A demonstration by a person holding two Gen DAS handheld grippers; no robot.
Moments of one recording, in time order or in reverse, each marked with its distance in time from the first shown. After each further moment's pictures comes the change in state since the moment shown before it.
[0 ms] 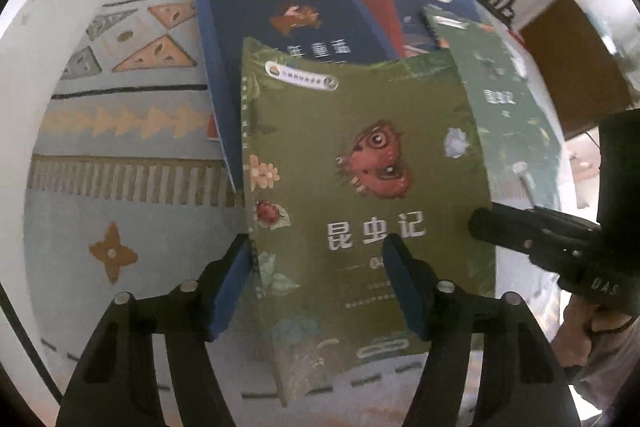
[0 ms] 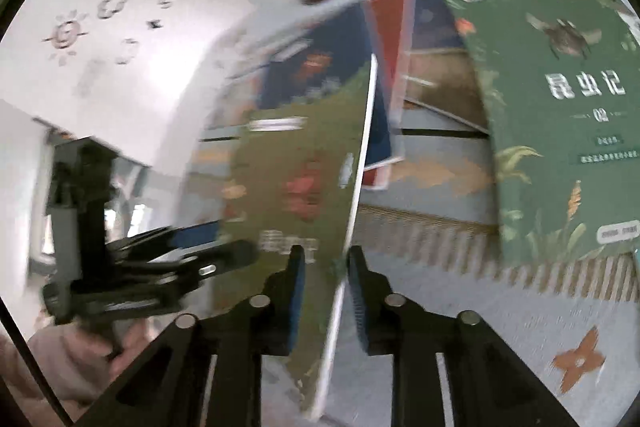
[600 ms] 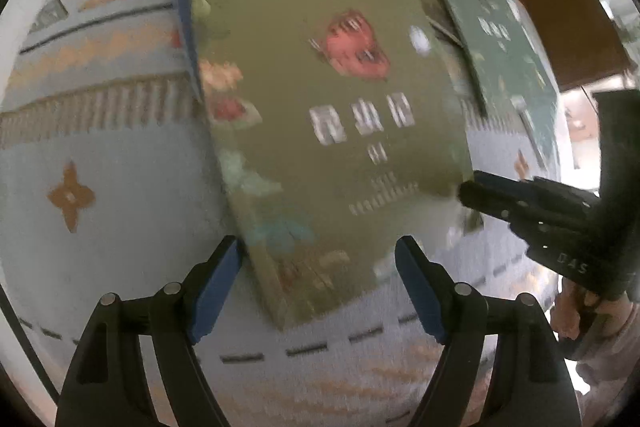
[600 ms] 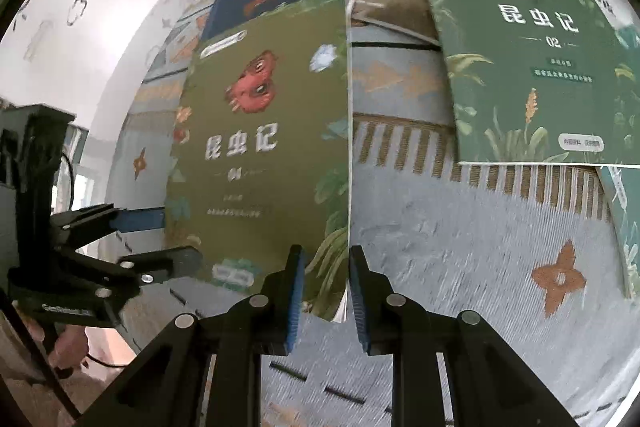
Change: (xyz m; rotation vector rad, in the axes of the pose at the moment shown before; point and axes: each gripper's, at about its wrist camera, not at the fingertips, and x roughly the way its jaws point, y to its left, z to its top) left arm 0.020 0.016 -0.026 0.015 0.174 -0.037; right arm 0.018 -0.016 -0.031 0.014 0.124 -0.254
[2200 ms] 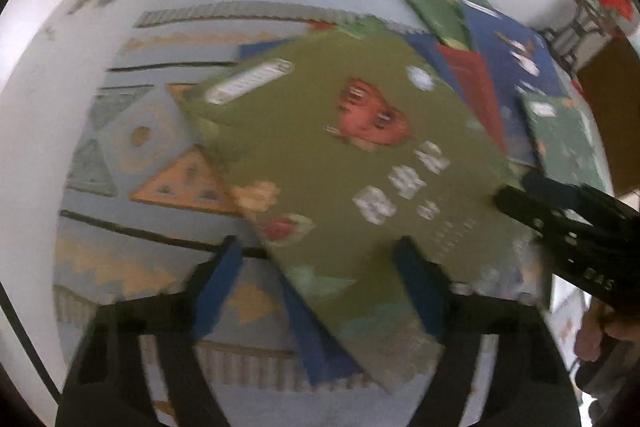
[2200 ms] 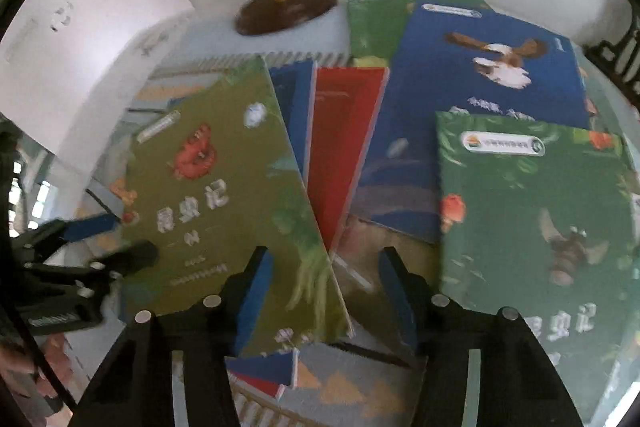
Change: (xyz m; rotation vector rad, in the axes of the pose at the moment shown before) left arm -0.003 0.033 0.121 -0.053 -0.214 0.169; right arm 0.022 0.016 0.156 -0.124 -0.171 -0.138
